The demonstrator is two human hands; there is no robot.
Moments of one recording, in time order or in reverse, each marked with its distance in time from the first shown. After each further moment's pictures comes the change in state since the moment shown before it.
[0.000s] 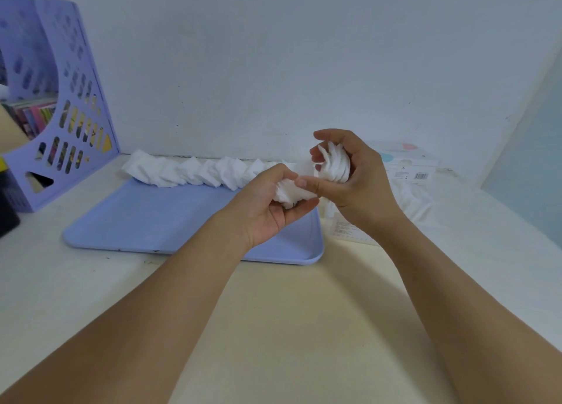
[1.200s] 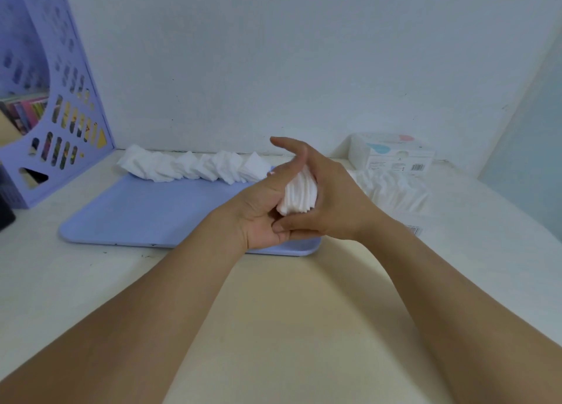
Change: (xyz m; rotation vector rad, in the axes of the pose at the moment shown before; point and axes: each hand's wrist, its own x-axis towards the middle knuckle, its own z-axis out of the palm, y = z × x) left_hand -0.008 -0.009 0.003 0.145 -0.185 -0.185; right_hand -0.011 -0.002 0.011 -0.228 -0.410 -0.072
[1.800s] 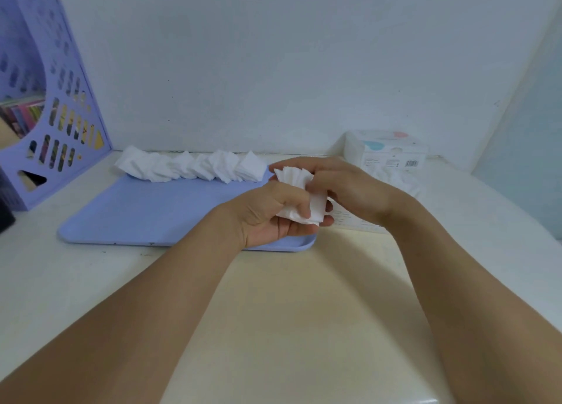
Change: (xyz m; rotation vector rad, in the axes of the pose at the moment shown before) left_hand -0.005 -0.006 0.005 0.261 -0.121 0.087; right_hand -0.005 -0.013 -0.030 0.293 -0.176 0.301
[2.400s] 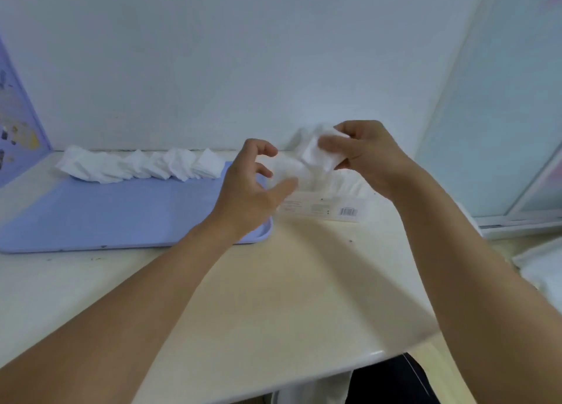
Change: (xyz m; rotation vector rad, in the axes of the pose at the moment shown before) left_hand 0.027 -0.021 0.017 0.736 0.450 0.675; right_hand -0.044 -0.007 -0.070 -0.017 0.561 0.160
